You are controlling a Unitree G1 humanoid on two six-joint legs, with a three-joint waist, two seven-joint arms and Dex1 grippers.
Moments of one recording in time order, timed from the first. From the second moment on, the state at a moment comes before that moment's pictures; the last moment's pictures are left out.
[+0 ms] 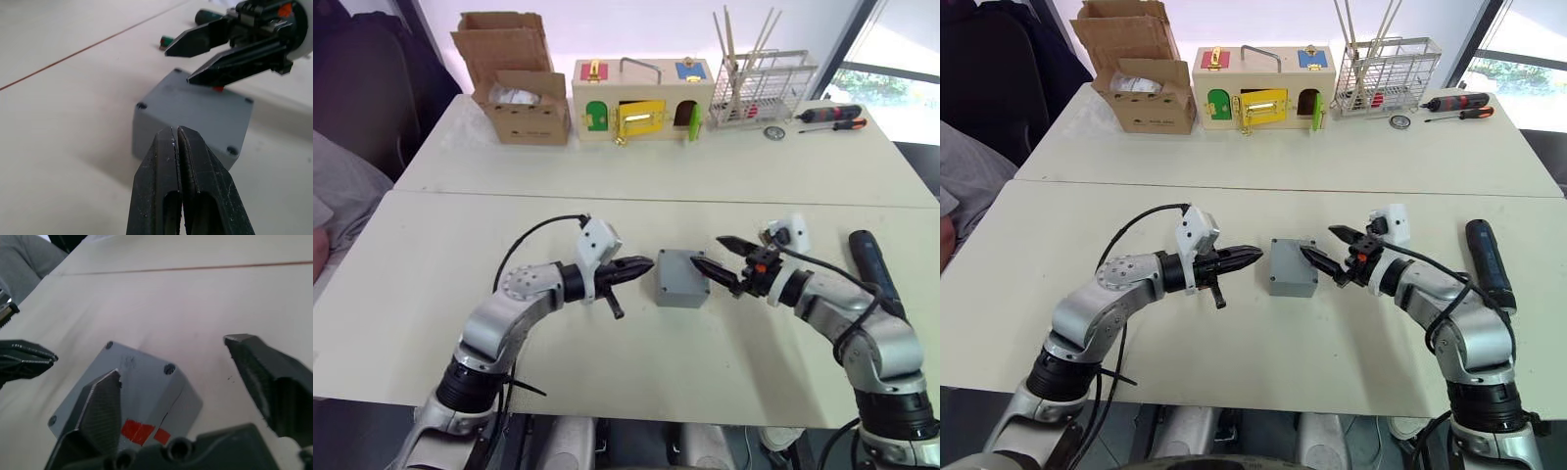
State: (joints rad) left arm -0.37 0.34 -0.19 -0.34 -0.43 0.67 -0.71; right arm -0.20 -0.58 -0.18 -0.36 0.56 0.72 0.59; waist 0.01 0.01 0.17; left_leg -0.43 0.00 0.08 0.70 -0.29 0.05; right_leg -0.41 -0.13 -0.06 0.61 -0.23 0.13
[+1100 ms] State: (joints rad) left arm -0.39 0.12 -0.41 -0.32 -0.42 0.54 -0.70; right arm -0.54 -1.35 0.04 0.43 0.42 1.20 0.90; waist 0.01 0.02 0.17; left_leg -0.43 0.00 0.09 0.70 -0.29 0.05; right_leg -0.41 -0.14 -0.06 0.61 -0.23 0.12
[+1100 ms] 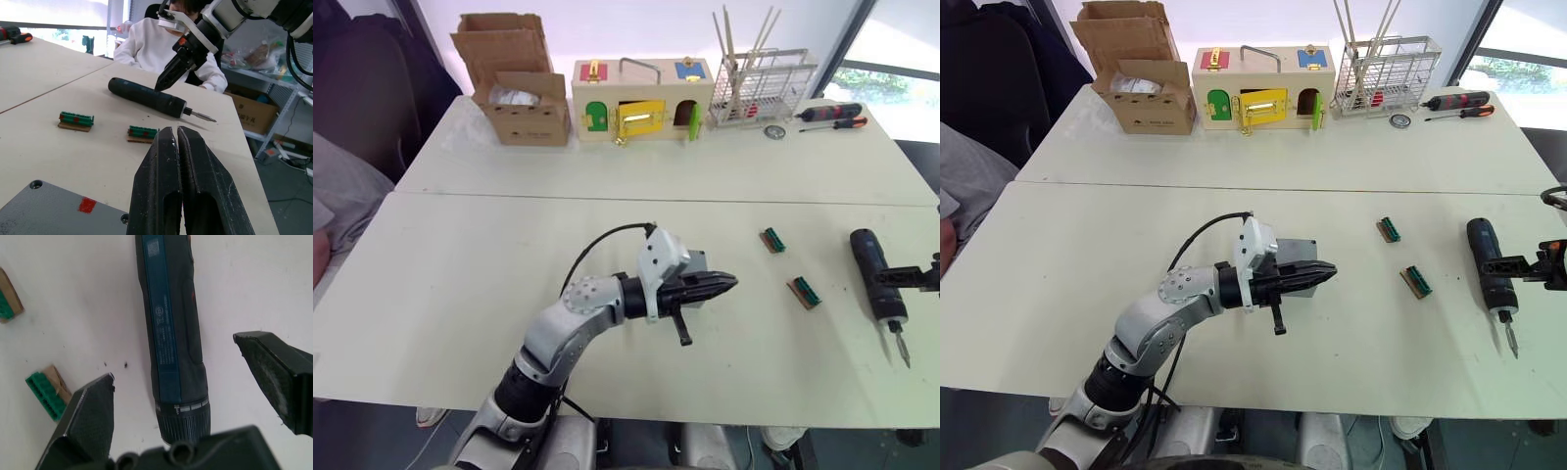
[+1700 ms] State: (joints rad) left arm -0.31 0.06 -0.44 -0.36 -0.39 0.53 -0.57; right arm -1.04 -1.09 0.53 1.17 -0.17 0.83 1.36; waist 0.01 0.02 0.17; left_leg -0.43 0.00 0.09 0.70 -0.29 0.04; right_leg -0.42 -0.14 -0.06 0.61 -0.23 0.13
